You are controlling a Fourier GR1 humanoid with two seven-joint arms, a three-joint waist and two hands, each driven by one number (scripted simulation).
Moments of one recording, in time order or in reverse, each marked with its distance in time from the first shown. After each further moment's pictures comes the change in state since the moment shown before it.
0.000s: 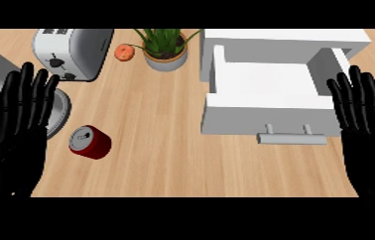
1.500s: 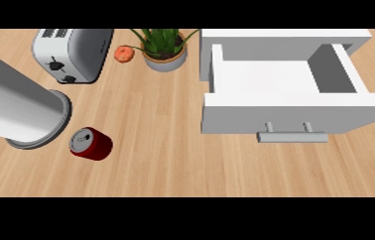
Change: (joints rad) left arm 0.316 0.260 0.485 -0.069 0.644 -0.393 0.369; right arm 0.297 -0.029 -0.294 -0.026 -0.218 0.112 0.048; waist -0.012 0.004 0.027
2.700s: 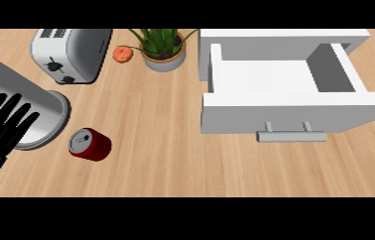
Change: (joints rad) left arm -0.197 -0.124 -0.119 0.183 -0.033 0.129 0.158; right arm 0.118 0.017 -0.207 0.007 -0.152 0.232 -0.056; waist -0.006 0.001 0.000
